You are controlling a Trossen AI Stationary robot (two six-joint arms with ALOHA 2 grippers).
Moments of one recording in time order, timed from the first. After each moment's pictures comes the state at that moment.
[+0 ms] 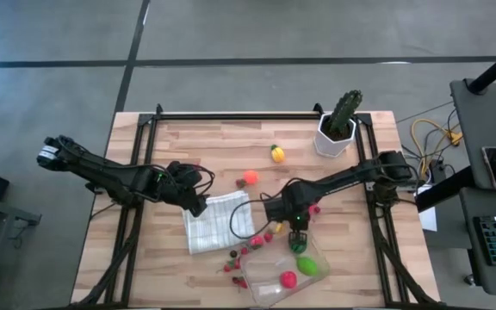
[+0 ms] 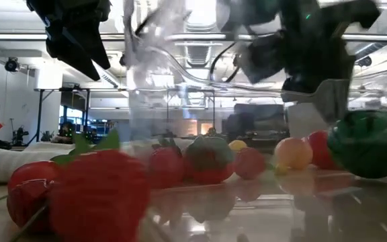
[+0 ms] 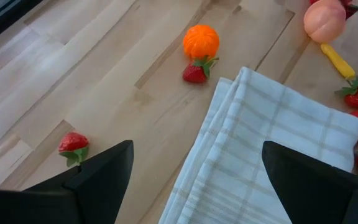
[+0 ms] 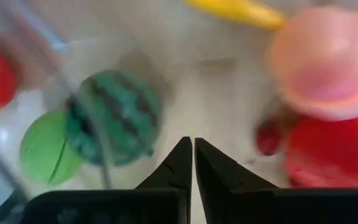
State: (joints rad) left arm -0.29 1.14 0.93 -0.82 -0.51 -0.81; right arm 0.22 1.89 1.38 -1.13 -0.27 0.36
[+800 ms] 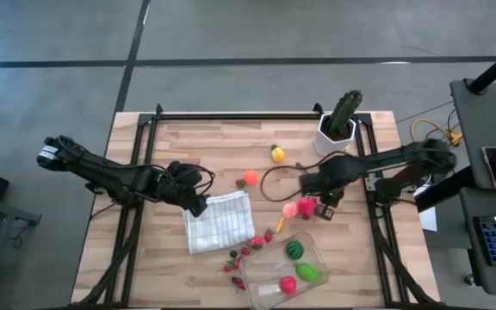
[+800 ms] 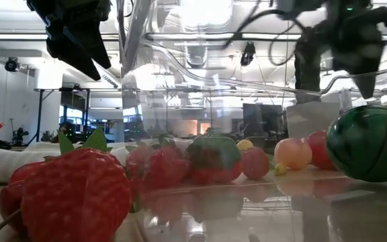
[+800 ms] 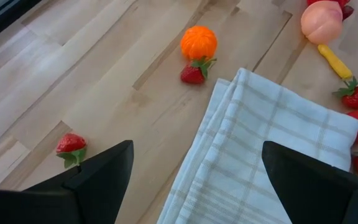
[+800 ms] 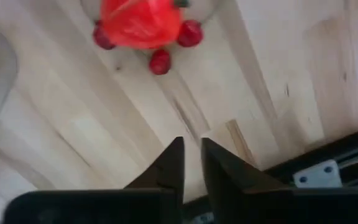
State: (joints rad) left arm -0.29 1.14 0.93 -0.81 -0.51 -0.81; right arm 0.11 1.44 1.10 -1.34 -0.07 0.61
